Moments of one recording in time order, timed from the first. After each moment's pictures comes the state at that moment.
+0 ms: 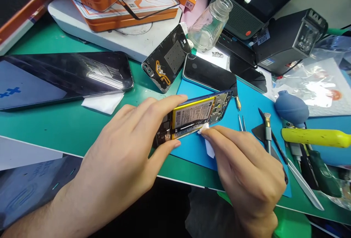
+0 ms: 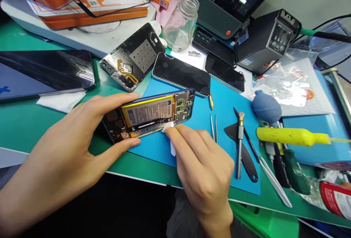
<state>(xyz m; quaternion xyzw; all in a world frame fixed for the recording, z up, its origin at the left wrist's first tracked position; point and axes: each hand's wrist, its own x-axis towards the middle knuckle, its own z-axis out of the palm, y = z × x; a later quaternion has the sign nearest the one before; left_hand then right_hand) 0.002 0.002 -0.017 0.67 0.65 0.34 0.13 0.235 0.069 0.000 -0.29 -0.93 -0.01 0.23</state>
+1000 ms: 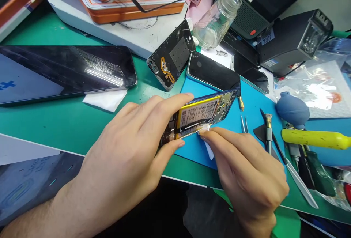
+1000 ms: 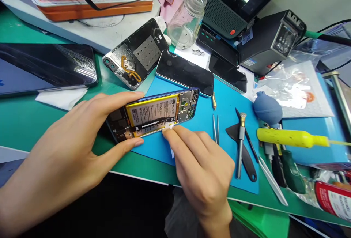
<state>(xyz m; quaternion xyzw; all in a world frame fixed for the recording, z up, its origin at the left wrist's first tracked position) 0.000 0.005 -0.015 0.69 0.63 0.34 0.11 0.230 0.068 -0.001 -0.27 -0.93 0.01 0.26</state>
